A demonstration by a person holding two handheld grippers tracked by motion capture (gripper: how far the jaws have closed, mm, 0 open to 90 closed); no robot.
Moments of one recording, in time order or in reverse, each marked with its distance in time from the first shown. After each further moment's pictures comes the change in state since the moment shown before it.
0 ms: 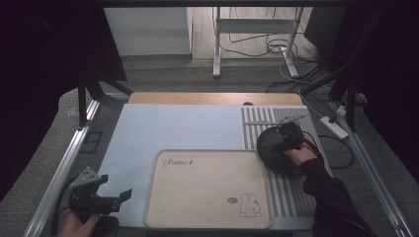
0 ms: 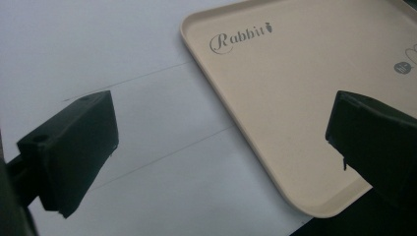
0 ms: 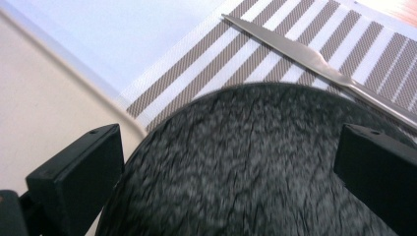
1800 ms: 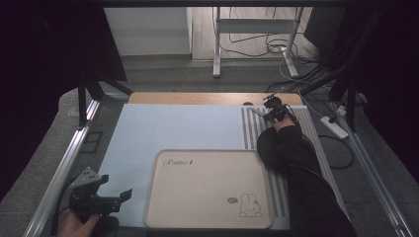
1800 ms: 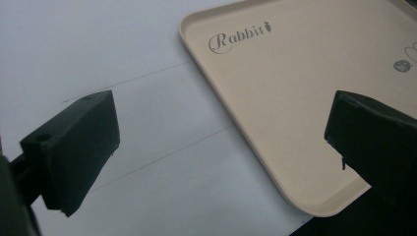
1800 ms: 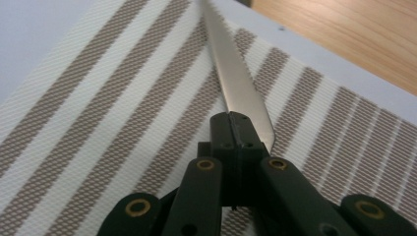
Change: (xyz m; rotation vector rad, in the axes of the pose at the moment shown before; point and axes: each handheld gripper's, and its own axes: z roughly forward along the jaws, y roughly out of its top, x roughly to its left) left arm 0.000 0.000 0.000 0.000 -0.001 0.007; right arm -0.079 0.067 0.103 0.170 -0.130 0.082
